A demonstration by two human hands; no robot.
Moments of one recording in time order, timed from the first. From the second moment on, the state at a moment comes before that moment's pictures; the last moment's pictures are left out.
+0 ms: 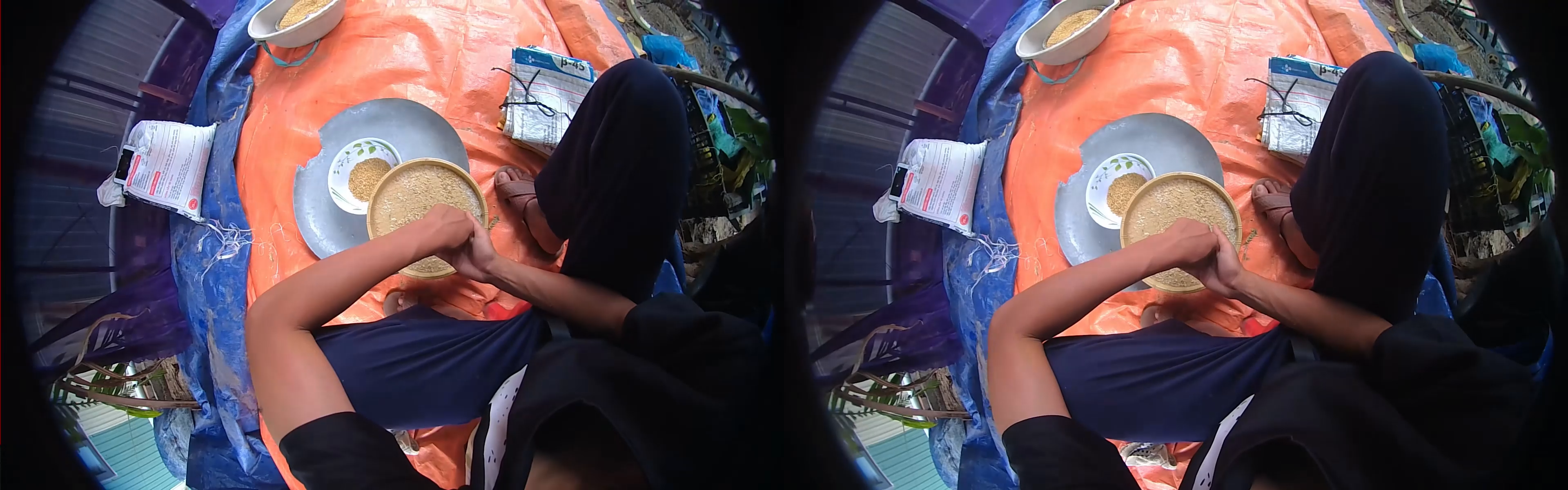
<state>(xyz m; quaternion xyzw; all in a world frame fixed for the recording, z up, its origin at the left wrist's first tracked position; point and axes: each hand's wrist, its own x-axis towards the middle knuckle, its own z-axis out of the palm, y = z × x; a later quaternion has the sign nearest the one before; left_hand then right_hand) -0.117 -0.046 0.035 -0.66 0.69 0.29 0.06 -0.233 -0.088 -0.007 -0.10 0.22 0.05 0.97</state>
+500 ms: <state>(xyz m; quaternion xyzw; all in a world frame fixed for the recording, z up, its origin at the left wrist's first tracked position) -0.063 -0.048 0.053 -0.68 0.66 0.31 -0.01 -0.237 -0.082 -0.035 -0.16 0.35 0.14 0.91</state>
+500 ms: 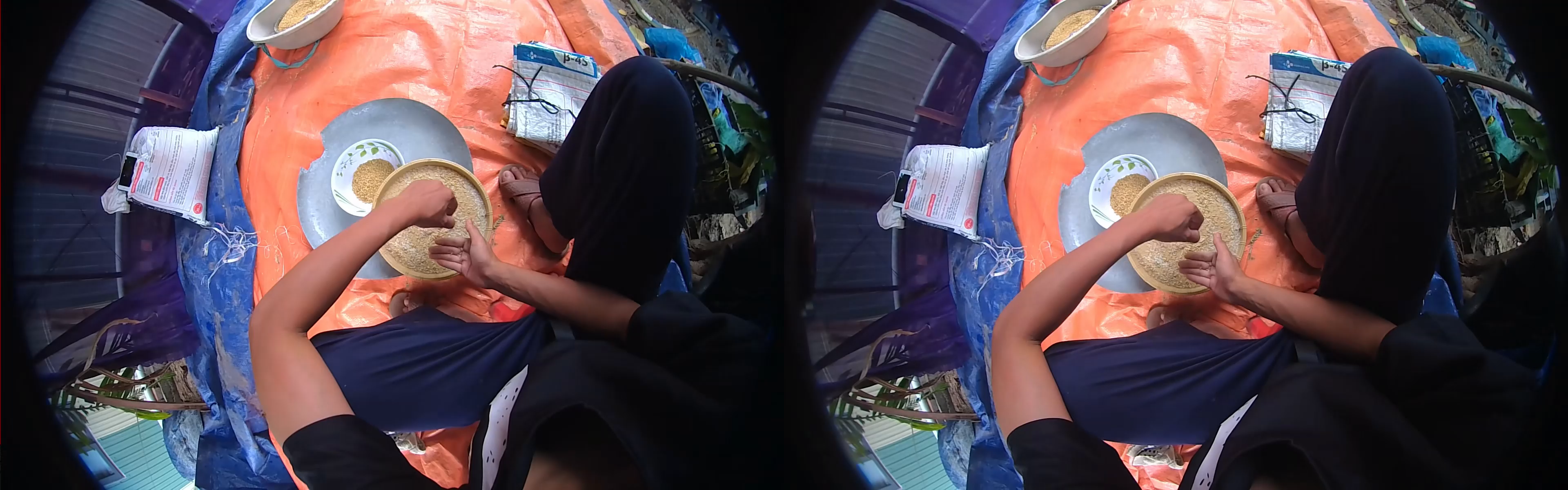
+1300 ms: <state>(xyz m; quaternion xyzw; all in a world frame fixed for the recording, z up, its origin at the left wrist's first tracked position) -0.050 0.025 -0.035 -0.65 0.72 0.18 0.18 -0.240 -0.072 -0.030 -0.26 0.31 0.20 0.89</state>
